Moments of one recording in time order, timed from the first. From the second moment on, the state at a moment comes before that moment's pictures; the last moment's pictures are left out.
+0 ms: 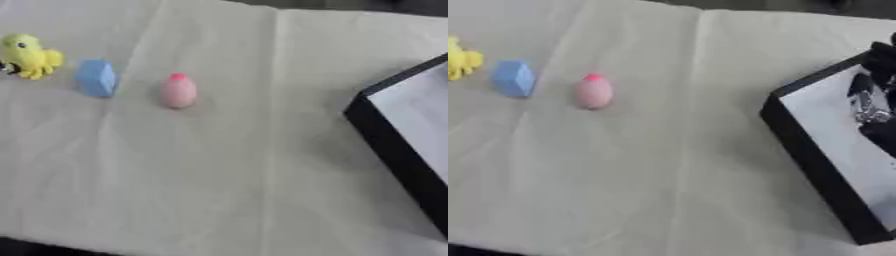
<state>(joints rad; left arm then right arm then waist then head) -1.27 0.71 0.21 -0.45 -1.21 0.07 -0.32 -0.24 -0.53 -0.03 -1.98 -0.16 -0.02 -0.18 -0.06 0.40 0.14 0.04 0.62</state>
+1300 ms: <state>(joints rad) -1.26 0.67 0.23 -0.47 -1.27 0.11 -0.24 -0.24 -0.52 -0.02 -1.98 -0.17 -0.02 -0.18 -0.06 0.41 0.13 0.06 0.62</state>
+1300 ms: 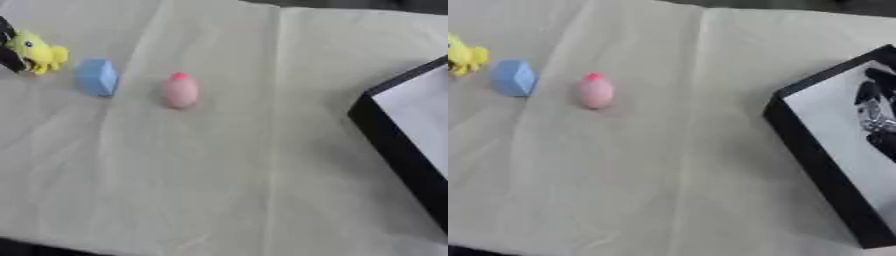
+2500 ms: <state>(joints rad) -1.09 0.60 0.06 -0.79 -0.90 -0.19 -0.24 -0.41 -0.62 0.00 -1.98 -0.31 -0.01 -0.15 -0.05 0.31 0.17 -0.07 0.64</state>
